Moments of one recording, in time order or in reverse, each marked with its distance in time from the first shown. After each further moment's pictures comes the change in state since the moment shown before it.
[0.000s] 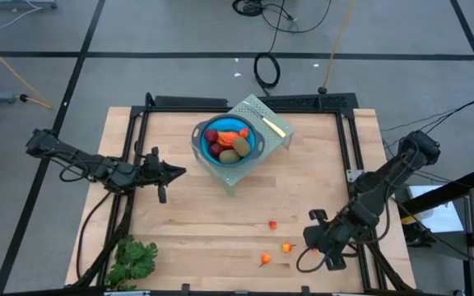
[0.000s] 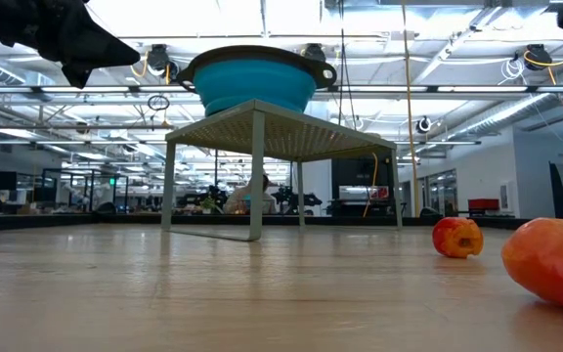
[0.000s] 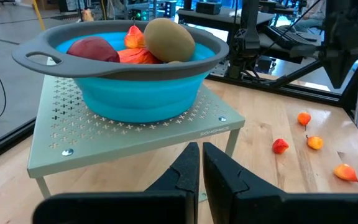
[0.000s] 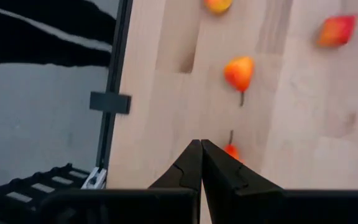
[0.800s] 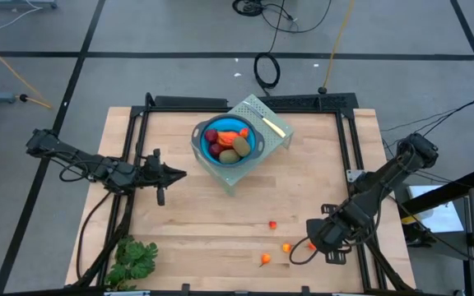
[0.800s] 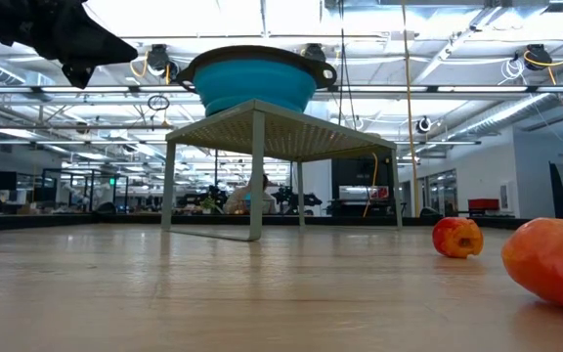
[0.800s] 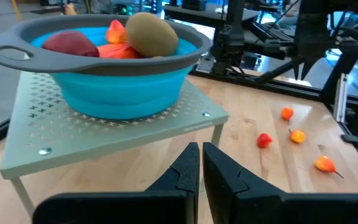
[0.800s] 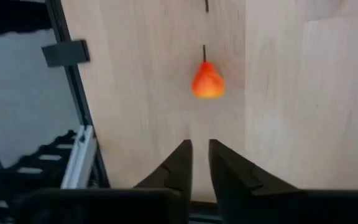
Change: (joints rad) left arm 0.000 0.000 0.000 0.000 0.060 -0.008; right arm -0.038 0.053 0.048 -0.274 -0.162 0.188
